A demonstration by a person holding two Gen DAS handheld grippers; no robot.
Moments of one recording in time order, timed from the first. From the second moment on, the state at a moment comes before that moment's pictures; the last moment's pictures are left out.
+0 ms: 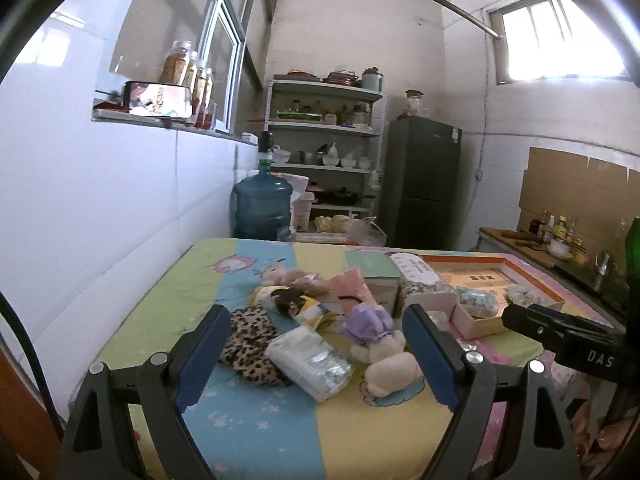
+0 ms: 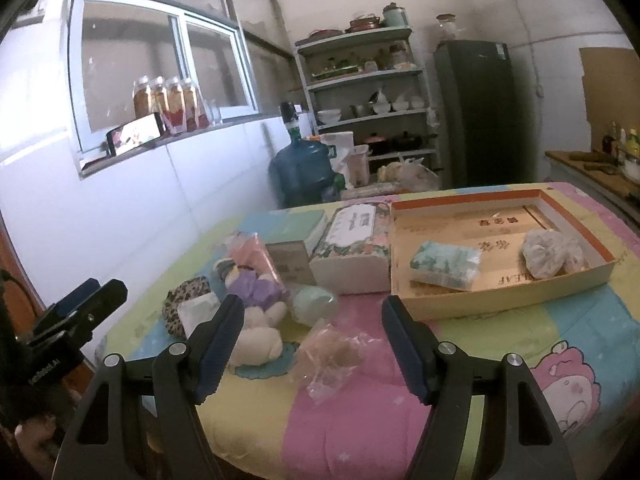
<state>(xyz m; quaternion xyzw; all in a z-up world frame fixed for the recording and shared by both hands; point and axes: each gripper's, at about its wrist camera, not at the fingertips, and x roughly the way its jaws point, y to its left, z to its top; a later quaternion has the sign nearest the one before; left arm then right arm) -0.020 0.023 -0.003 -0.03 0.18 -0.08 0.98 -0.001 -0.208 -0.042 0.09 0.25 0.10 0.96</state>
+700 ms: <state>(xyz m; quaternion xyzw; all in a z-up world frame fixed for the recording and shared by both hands) -0.008 0.050 -0.032 -0.06 0.21 -0.08 0.97 0.015 -0.178 -0.069 0.06 0.29 0.11 0.95</state>
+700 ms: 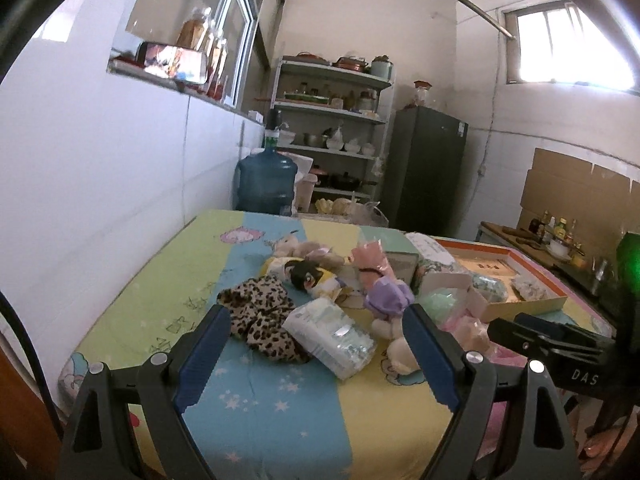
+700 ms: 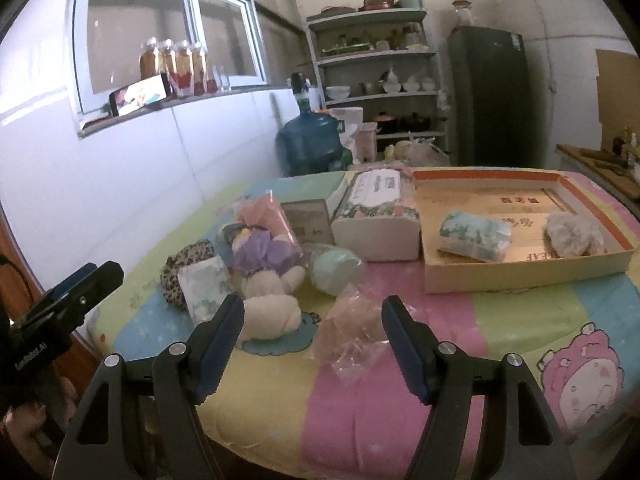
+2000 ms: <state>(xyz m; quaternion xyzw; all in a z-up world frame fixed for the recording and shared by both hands) 0.043 0.028 -0.089 -0.12 0.29 -0.13 0.94 0.039 -0.205 -0.094 0.10 0.30 0.12 0.94</state>
